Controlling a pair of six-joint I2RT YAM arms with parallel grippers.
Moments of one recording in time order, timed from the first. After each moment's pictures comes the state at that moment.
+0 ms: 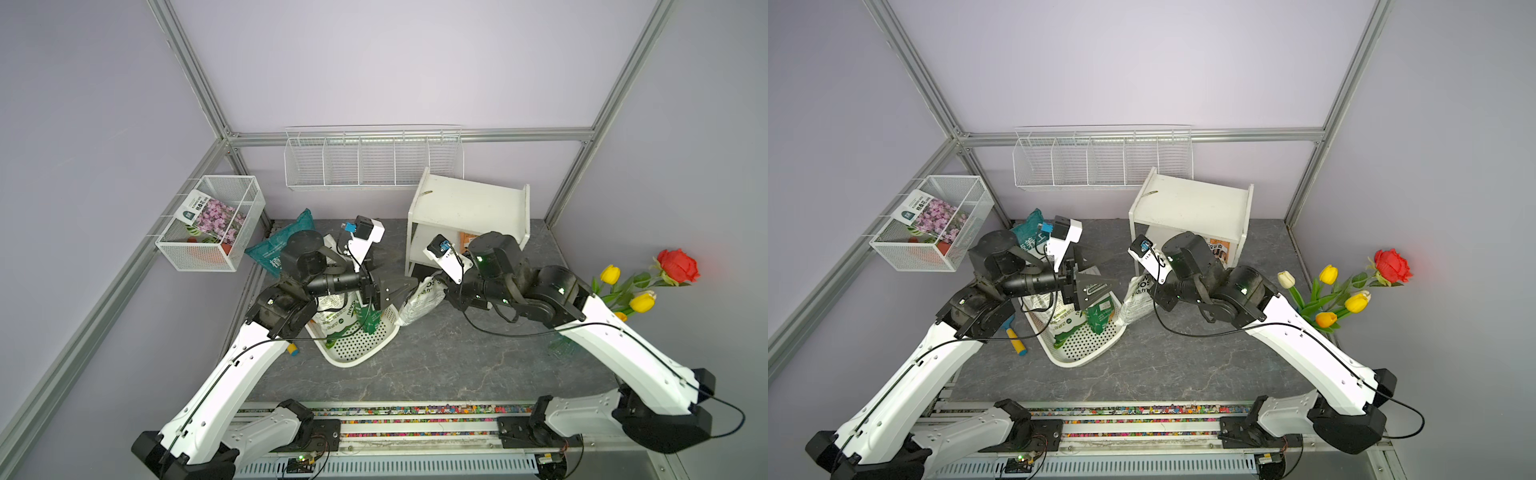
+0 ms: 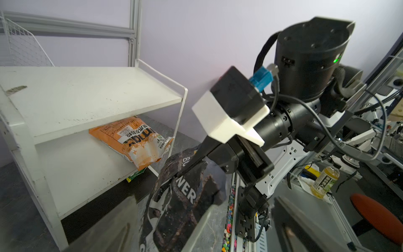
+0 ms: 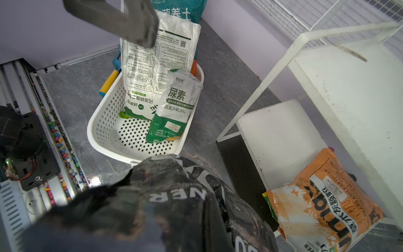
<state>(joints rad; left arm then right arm) -0.61 1.10 1.27 -0.32 0.79 -0.17 0.90 1.33 1.65 -0.96 0.10 -0.14</state>
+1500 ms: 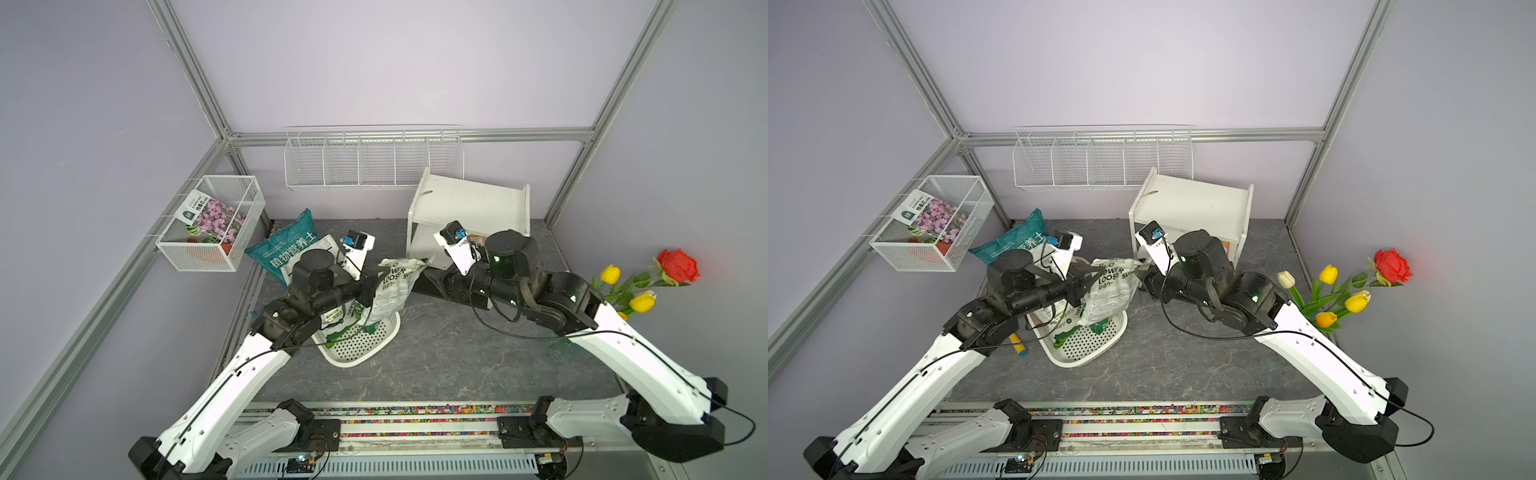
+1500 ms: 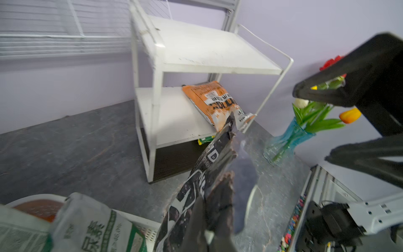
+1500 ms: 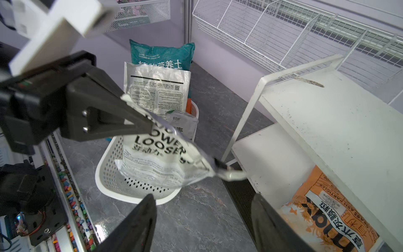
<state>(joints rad) -0.57 0.98 1.11 -0.39 0.31 -0.20 0.89 1.25 1.57 -0.77 0.13 -0.07</state>
